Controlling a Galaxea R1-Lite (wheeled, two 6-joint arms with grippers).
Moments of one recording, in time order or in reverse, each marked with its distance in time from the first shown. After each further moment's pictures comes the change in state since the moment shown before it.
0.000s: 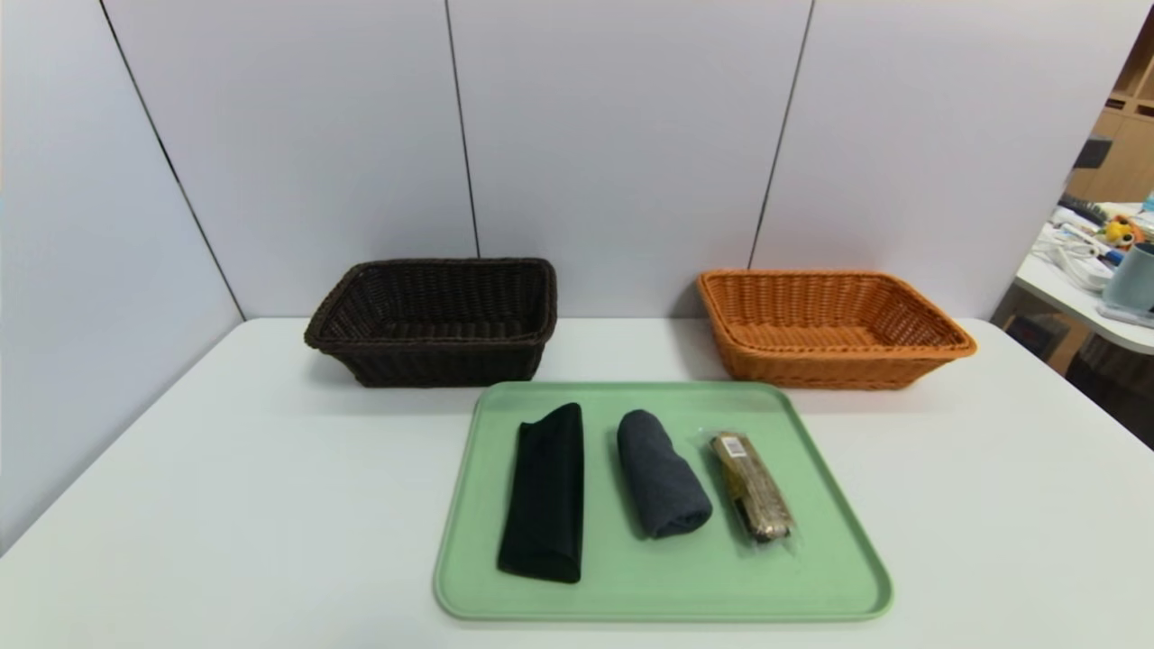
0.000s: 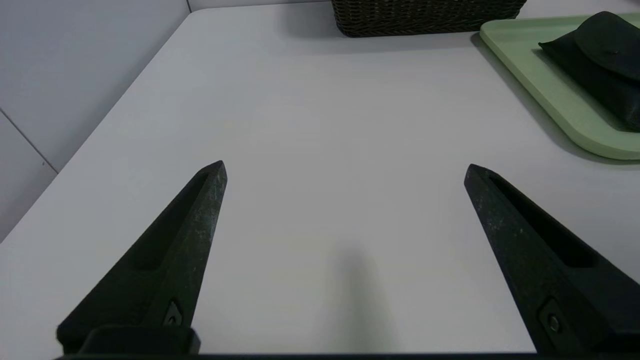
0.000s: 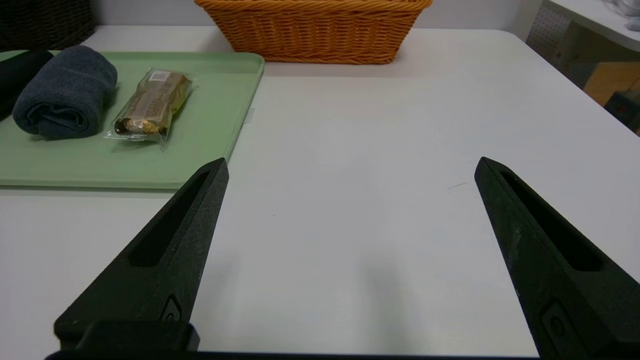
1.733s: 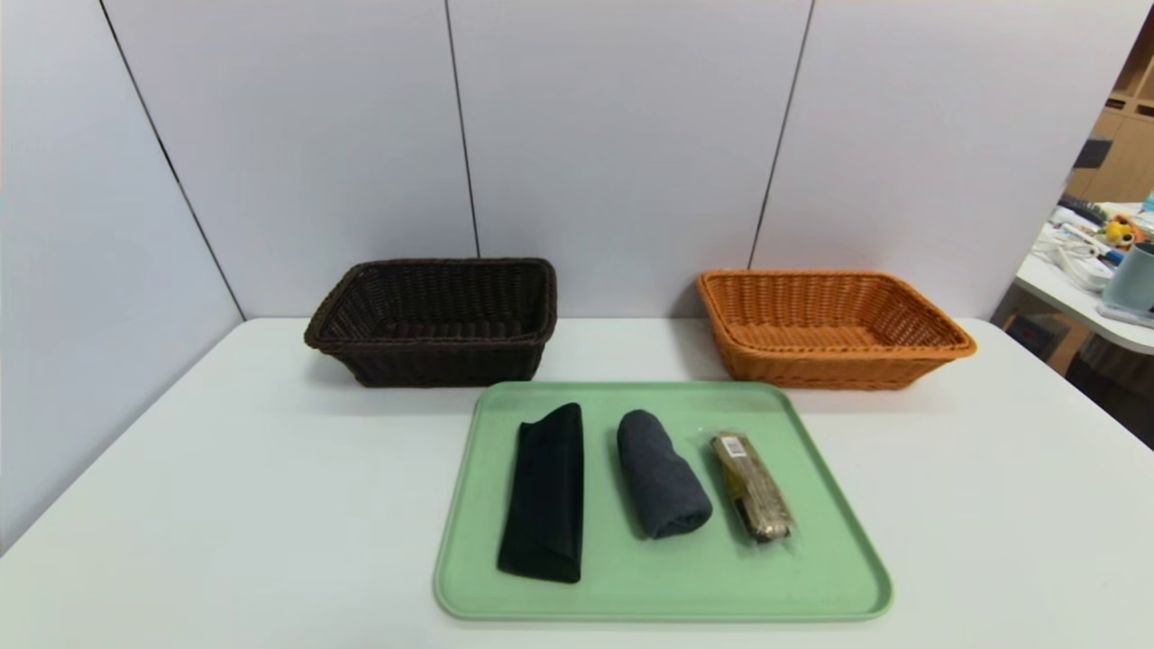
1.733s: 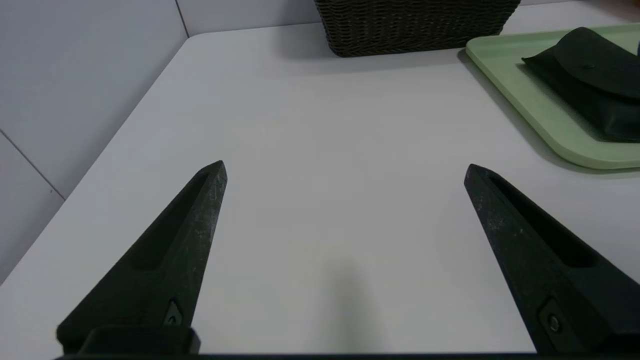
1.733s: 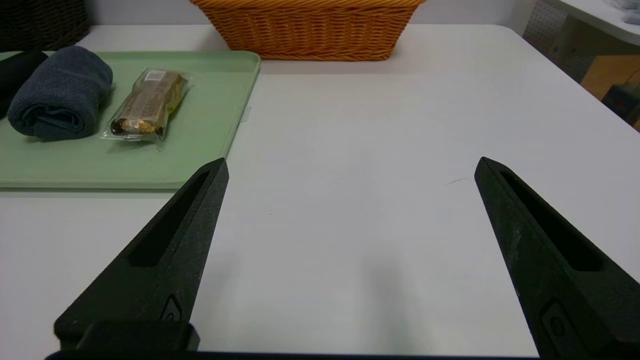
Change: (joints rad) left arm -0.001 0.003 -0.043 0.007 -0.028 0.026; right arm 0.000 0.000 -0.007 0.013 -0.012 0.004
